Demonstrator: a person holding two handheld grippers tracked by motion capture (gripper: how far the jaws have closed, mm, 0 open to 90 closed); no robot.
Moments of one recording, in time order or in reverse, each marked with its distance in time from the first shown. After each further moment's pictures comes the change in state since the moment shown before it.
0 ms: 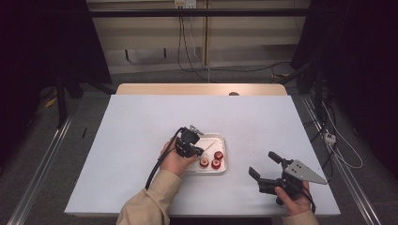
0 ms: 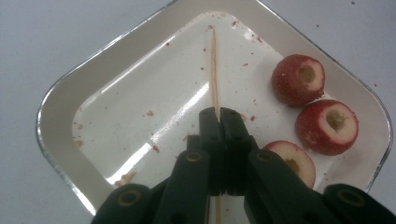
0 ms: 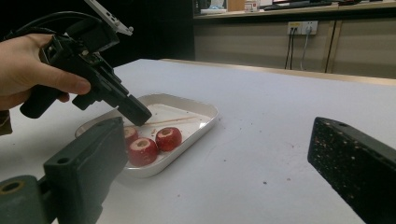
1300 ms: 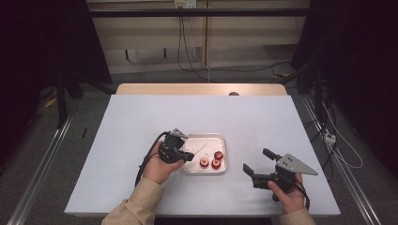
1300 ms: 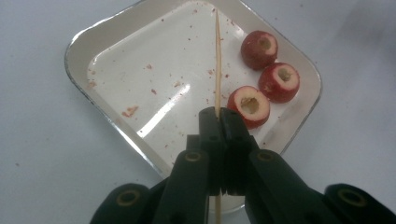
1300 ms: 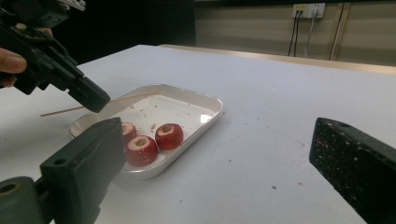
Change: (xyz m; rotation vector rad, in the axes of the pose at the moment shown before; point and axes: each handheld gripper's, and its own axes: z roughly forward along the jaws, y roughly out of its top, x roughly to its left) left arm 0.006 -0.032 -0.043 -0.062 -0.089 -0.054; right arm 0.003 0.008 0.021 0.080 0.004 0.003
